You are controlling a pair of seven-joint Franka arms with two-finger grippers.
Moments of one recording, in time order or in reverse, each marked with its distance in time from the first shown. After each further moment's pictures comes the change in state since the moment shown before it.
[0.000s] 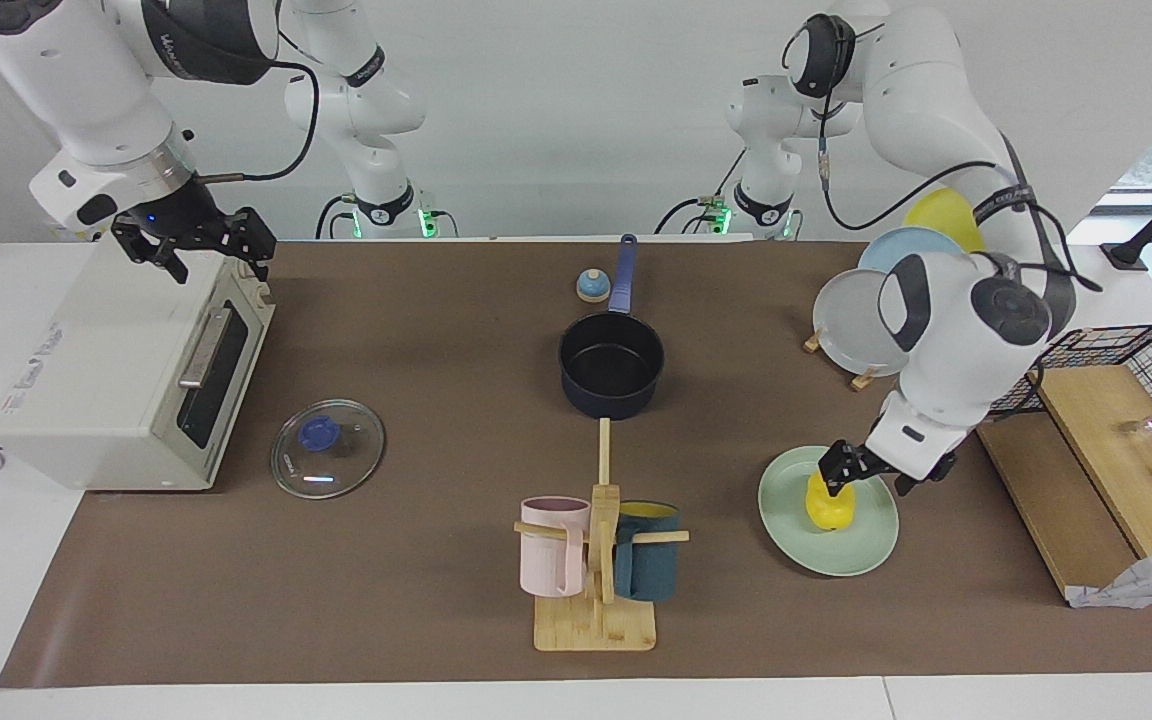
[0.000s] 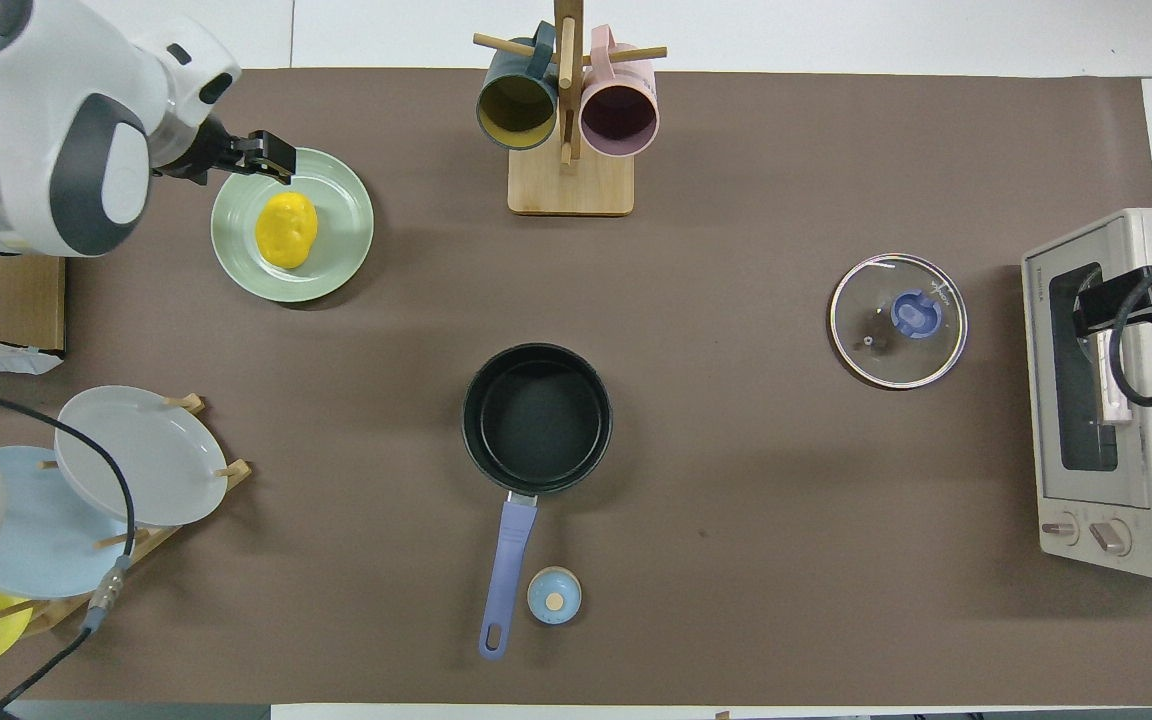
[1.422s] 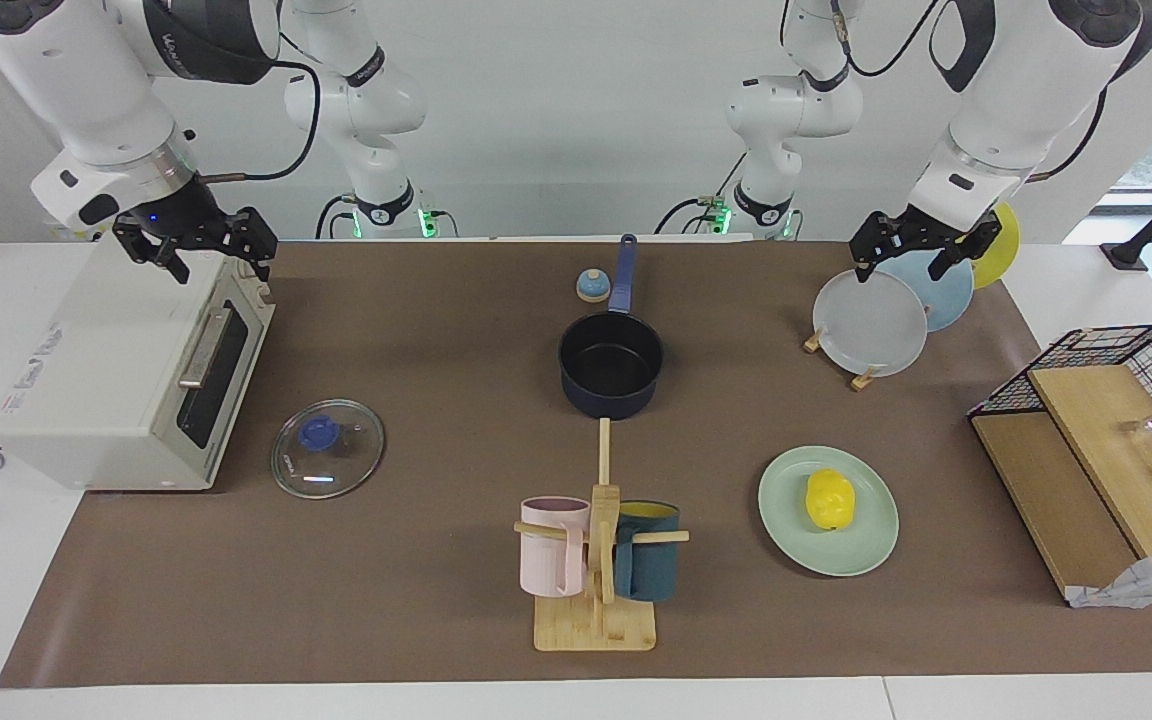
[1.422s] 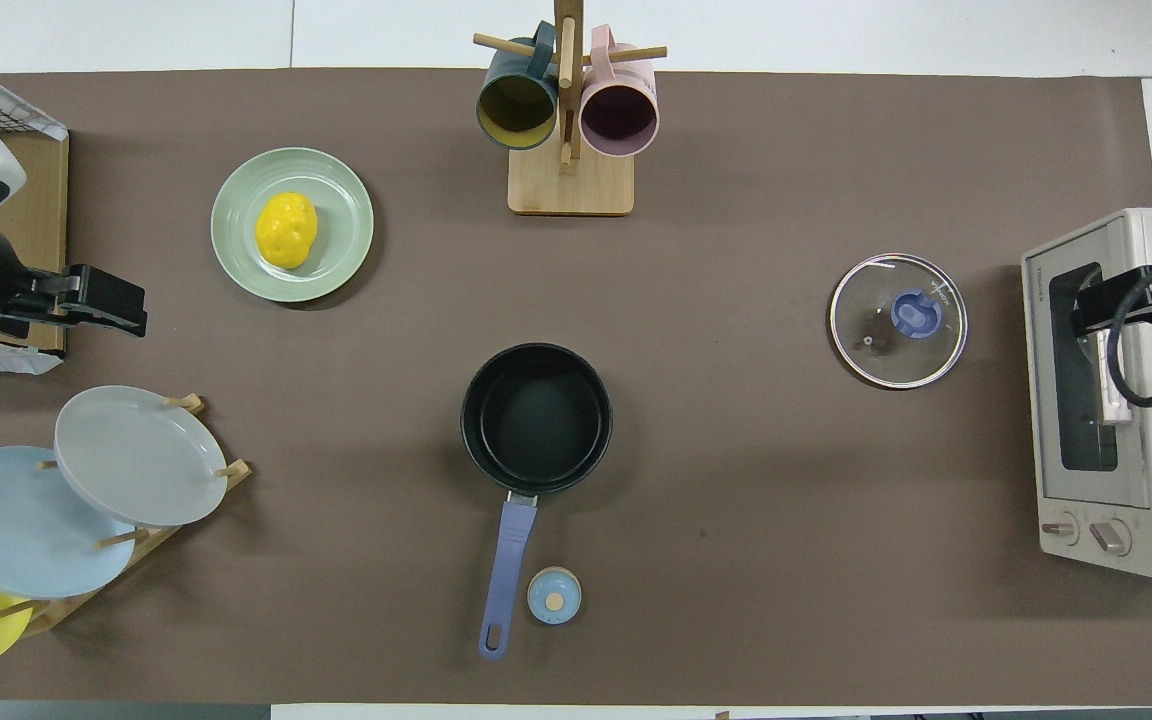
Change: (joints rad) left arm 0.024 -0.480 -0.002 -0.234 0.000 -0.431 0.006; right arm 0.001 0.000 0.001 0.000 0.008 0.000 0.000
